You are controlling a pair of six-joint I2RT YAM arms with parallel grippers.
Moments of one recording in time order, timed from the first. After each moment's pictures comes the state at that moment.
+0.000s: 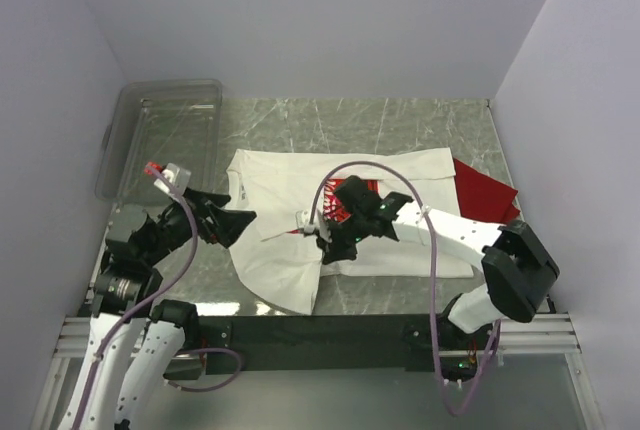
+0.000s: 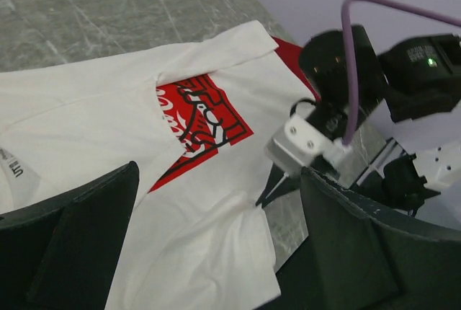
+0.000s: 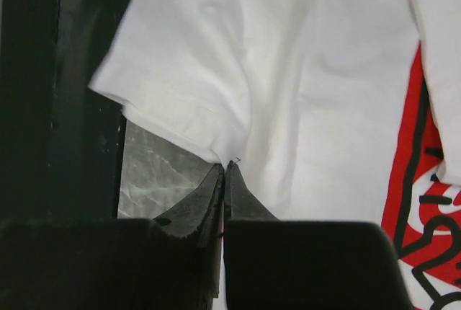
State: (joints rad) left arm -0.17 0.41 0.71 -0.37 0.56 -0.41; right arm 0.86 1.47 0.93 -0.51 -0.62 -0.67
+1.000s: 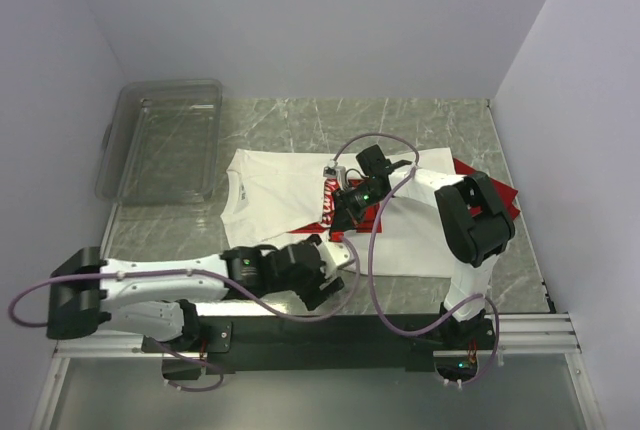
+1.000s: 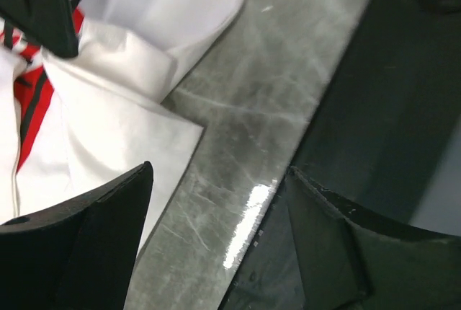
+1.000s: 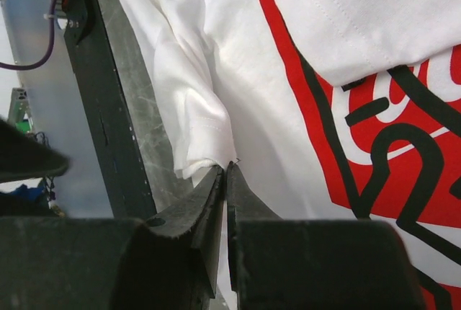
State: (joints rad) left arm -1.27 1.16 0.77 -0.30 -0.09 -0.11; right arm 0.46 1.86 1.11 -0.48 -0.94 -0.20
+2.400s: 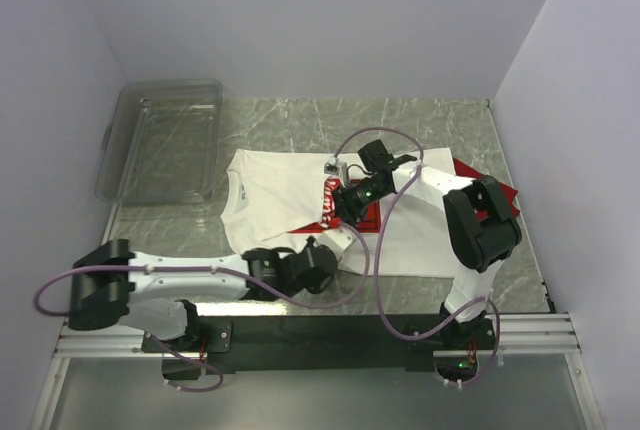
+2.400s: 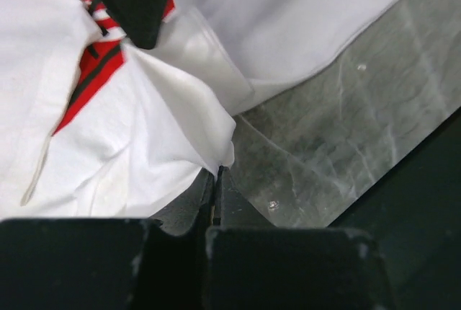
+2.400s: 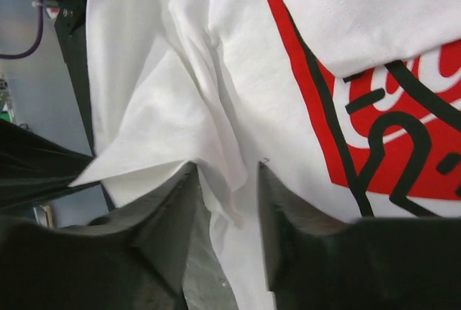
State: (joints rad) left arm -1.35 1.39 0.83 -0.26 -0.50 -0.37; right arm 0.46 1.82 1.15 -0.57 -0.92 -0.25
